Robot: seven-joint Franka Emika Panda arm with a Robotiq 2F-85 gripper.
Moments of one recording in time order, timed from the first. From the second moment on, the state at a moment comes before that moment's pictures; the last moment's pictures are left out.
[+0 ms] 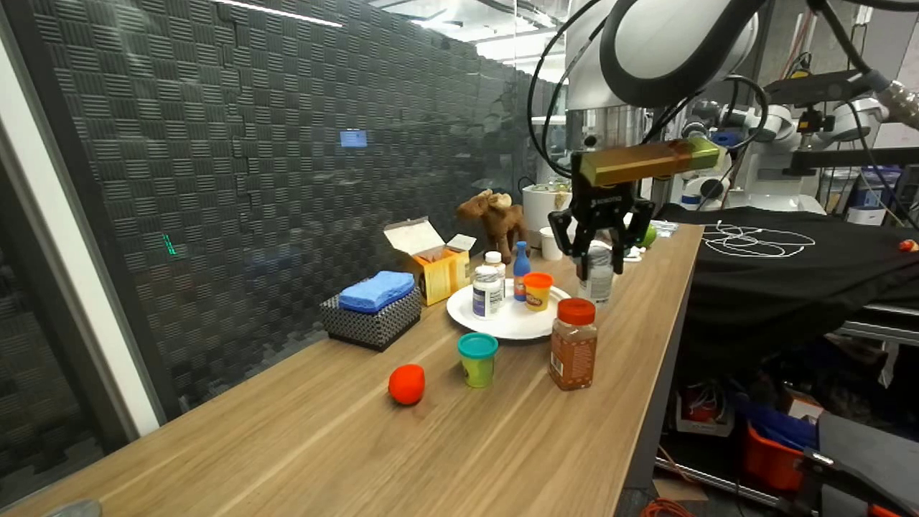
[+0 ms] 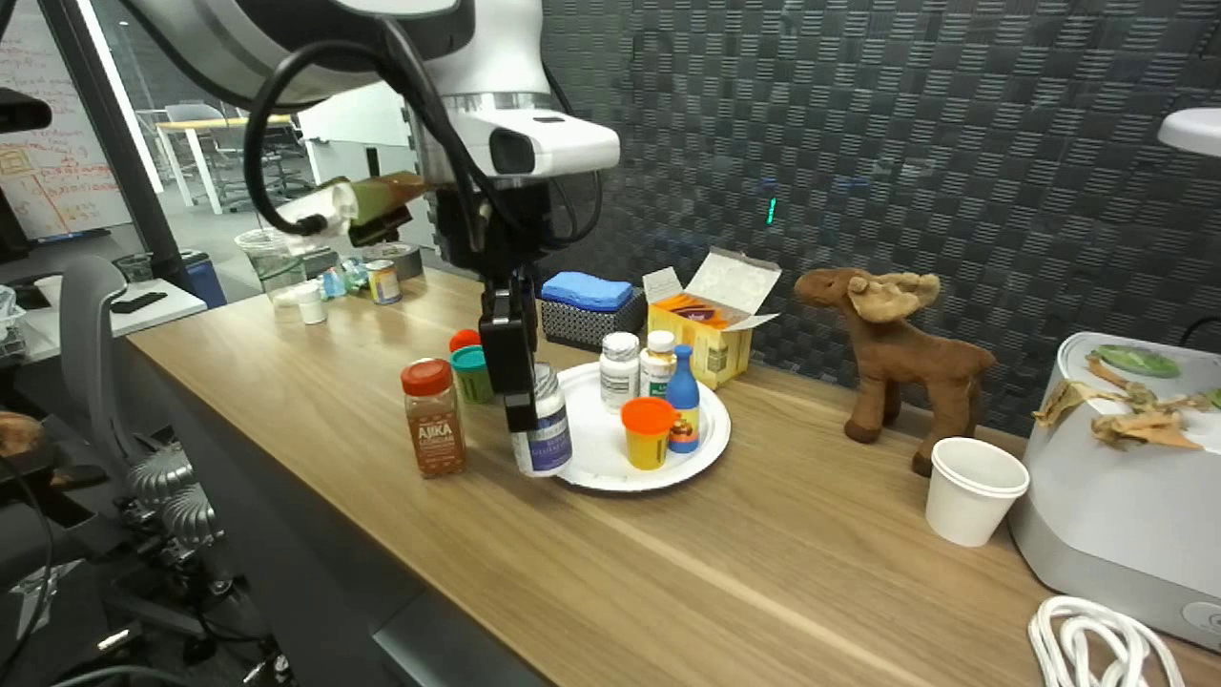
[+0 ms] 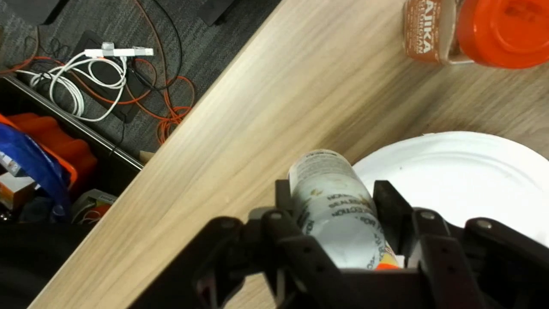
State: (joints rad) arm -0.03 -0.03 -0.06 -2.31 -0.17 2.27 0.70
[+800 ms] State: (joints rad) arm -0.02 0.13 -0.04 -2.17 -0.16 2.32 0.64
